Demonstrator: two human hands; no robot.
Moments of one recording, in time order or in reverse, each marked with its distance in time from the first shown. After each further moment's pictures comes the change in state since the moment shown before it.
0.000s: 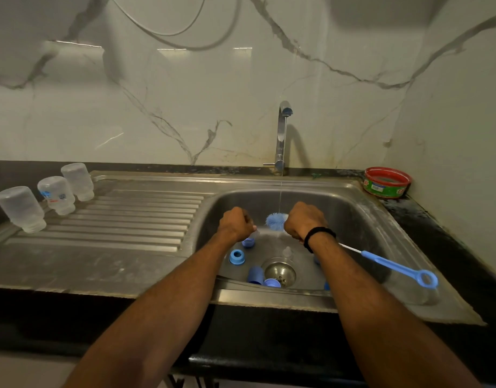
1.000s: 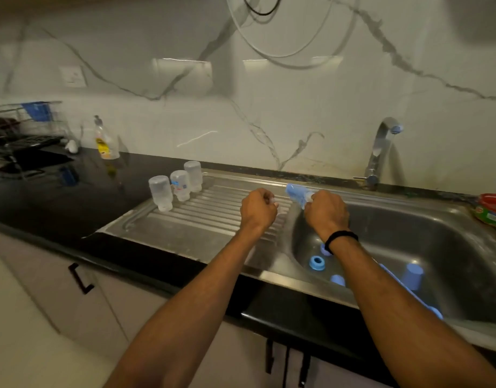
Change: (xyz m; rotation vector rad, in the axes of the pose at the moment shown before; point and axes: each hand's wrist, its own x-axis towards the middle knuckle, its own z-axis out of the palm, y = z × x) left_hand -0.077 -0.067 -0.144 -0.301 0.454 -0.015; right_hand -0.063 -0.134 0.012 0.354 0.225 -0.384
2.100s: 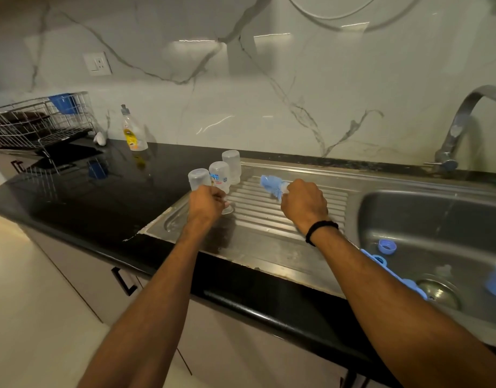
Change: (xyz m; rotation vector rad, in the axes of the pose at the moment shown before) left_hand 0.067 -0.152 -0.176 0.228 0.054 -0.232; right_hand 0.000 -0.129 0.133 -0.004 -0.135 -0.122
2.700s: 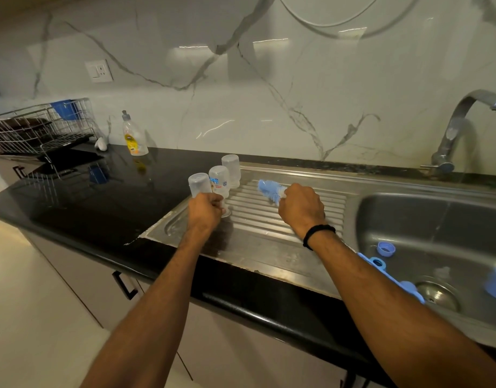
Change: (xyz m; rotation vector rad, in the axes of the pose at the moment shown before) left_hand -0.002 -0.011 0.004 -0.054 0.022 0.007; right_hand -0.002 -0.004 0.002 -0.042 -0.031 0.033
